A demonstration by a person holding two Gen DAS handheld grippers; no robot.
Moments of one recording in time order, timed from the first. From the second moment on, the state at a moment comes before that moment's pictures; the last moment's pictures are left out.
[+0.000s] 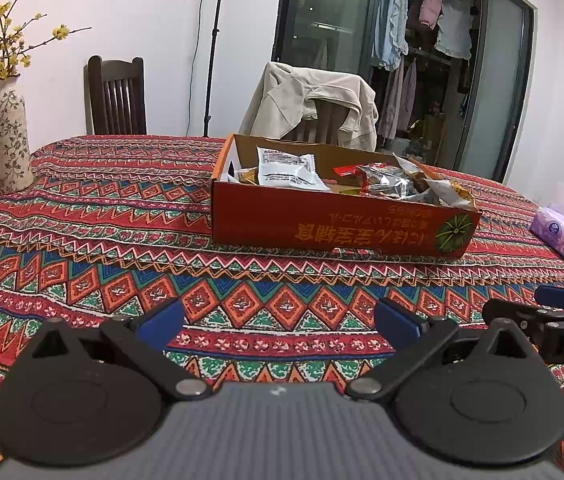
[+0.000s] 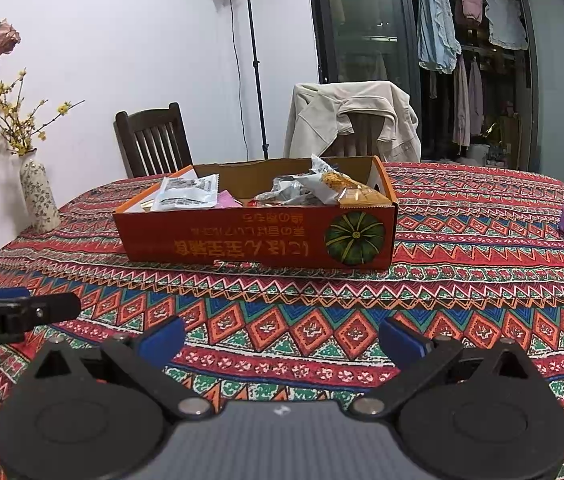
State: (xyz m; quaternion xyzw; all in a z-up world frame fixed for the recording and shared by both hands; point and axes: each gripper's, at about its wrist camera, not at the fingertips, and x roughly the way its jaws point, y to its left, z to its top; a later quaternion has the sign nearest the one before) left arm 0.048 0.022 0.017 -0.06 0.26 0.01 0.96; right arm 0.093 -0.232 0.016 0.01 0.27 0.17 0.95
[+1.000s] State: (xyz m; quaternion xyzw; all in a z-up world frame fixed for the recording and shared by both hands) left arm 0.048 0.019 0.016 -0.05 0.27 0.01 0.96; right arm 0.092 -0.230 0.015 0.01 0.27 0.17 0.95
